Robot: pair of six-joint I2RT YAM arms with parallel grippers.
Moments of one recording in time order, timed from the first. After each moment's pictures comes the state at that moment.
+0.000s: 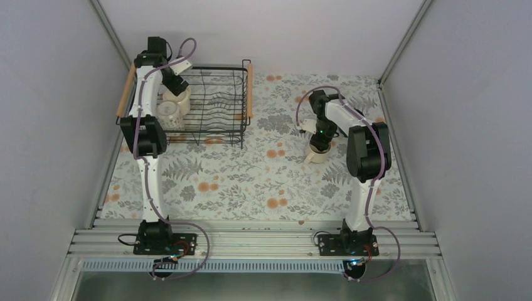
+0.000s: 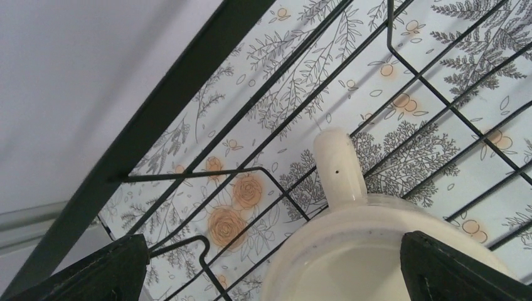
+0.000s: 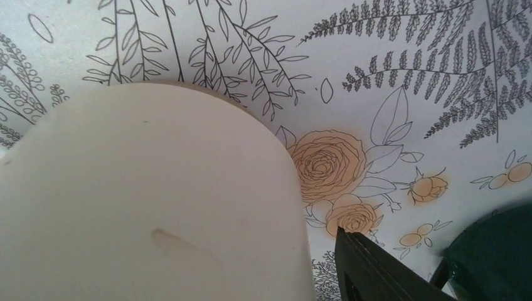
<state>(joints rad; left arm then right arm) 0.08 2.49 2.59 -1.10 0.07 0.82 0.23 2.05 1.57 -1.10 0.19 -0.84</state>
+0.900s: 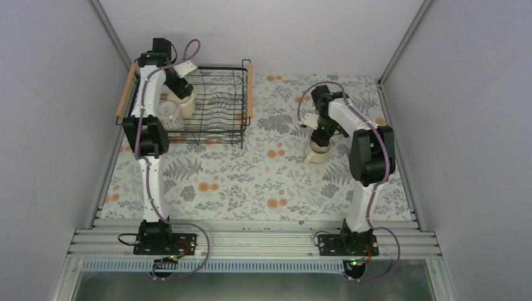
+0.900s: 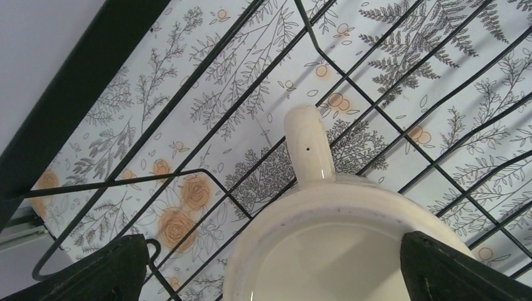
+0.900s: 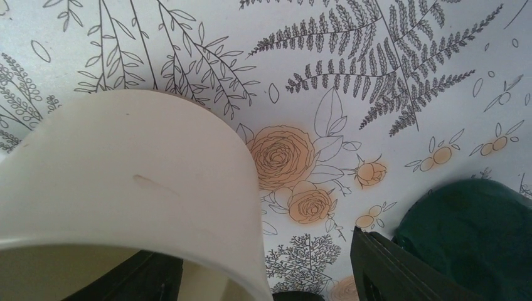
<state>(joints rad) 0.04 2.50 2.61 -1.19 0.12 0.81 0.22 1.99 1.56 -1.06 0.20 -0.84</state>
